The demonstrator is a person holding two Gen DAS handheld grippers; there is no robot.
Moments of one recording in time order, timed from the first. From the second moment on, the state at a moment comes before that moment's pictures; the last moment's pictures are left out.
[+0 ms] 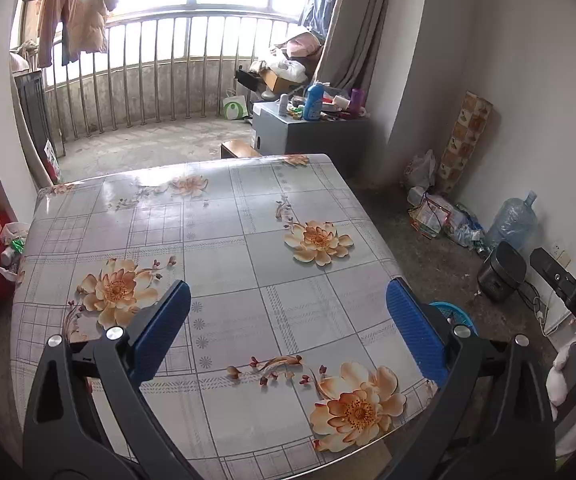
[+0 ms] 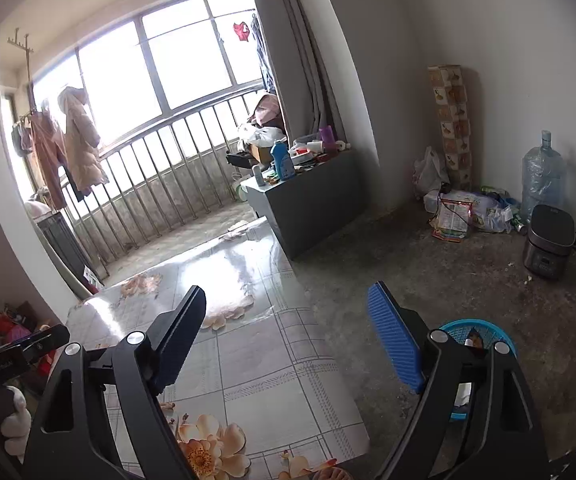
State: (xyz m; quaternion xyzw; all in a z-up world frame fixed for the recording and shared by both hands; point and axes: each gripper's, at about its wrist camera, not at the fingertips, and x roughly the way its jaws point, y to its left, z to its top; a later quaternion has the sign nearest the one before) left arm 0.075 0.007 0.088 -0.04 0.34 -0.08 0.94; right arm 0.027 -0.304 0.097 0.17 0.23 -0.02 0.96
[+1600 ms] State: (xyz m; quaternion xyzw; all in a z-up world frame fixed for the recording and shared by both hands) left arm 0.067 0.019 0.085 -0.05 0.33 -0.07 0.94; right arm 0.025 -0.296 0.105 0.16 0.22 -0.01 0.96
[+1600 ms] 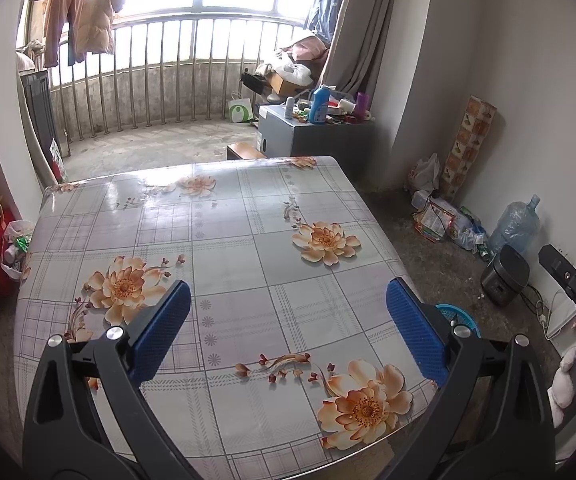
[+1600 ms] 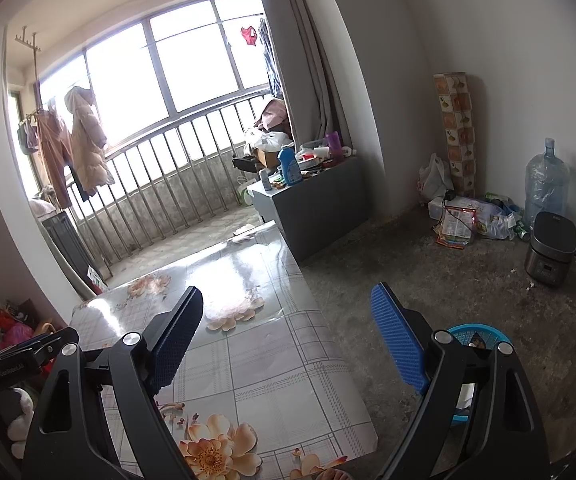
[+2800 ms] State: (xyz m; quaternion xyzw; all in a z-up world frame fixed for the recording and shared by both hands) left arm 0.038 -0.008 -0.015 0.03 0.47 -0.04 0.88; right arm 0.001 -0.232 0.000 0.02 0.44 -0.02 0.90
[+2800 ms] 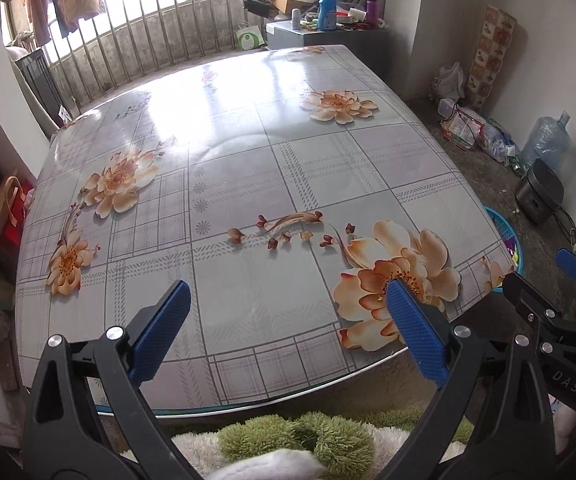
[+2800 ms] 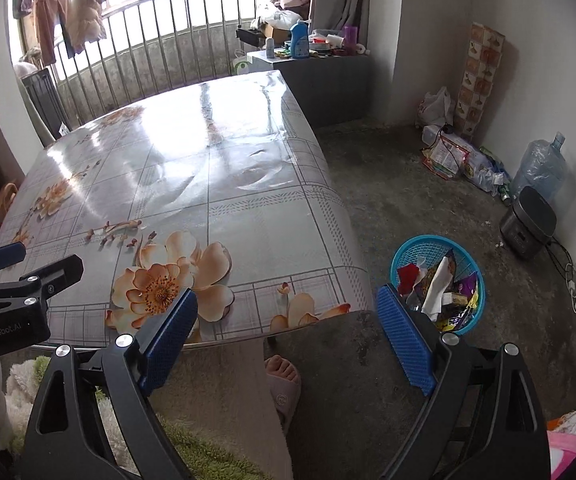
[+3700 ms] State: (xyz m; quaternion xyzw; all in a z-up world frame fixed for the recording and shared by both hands) left arm 0.042 -0.018 -0.016 0.05 0.47 -0.04 0.88; right arm -0.012 -0.275 -0.008 0.03 0.47 -0.09 0.88
